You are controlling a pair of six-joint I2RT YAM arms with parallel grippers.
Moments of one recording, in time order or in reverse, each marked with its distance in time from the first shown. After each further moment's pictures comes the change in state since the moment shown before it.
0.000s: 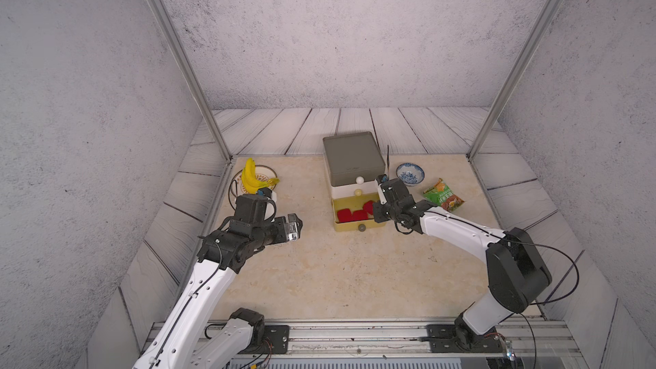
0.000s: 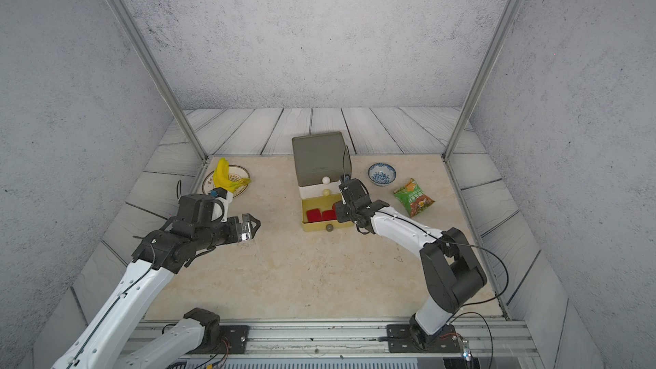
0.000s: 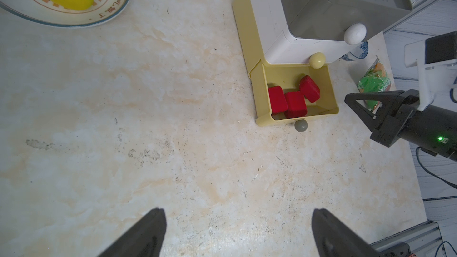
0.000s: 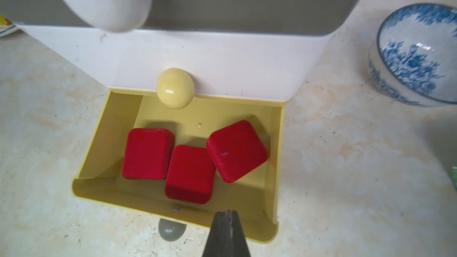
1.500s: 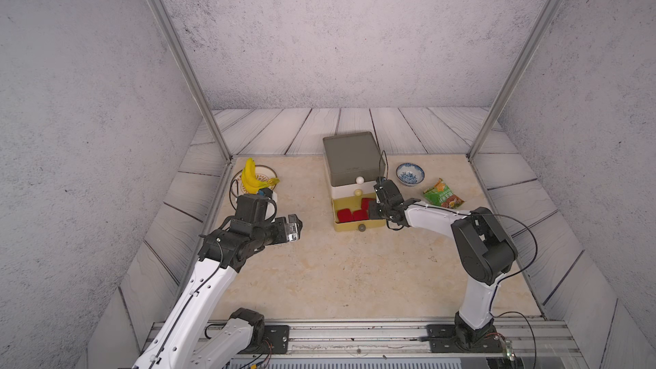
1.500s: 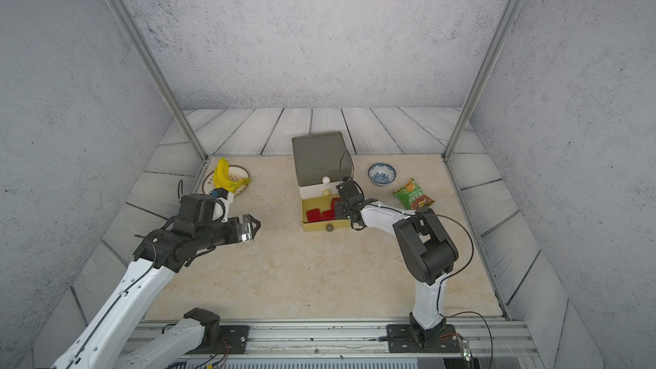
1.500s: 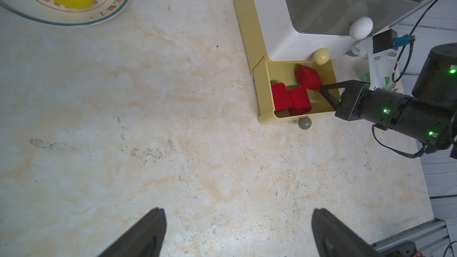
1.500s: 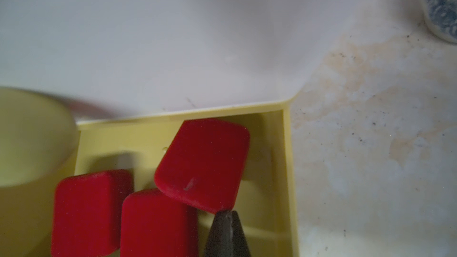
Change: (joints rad) left arm 0.000 0.009 0.000 -0.008 -0.005 0.016; right arm -0.044 0.237 0.068 0.125 0.011 0.138
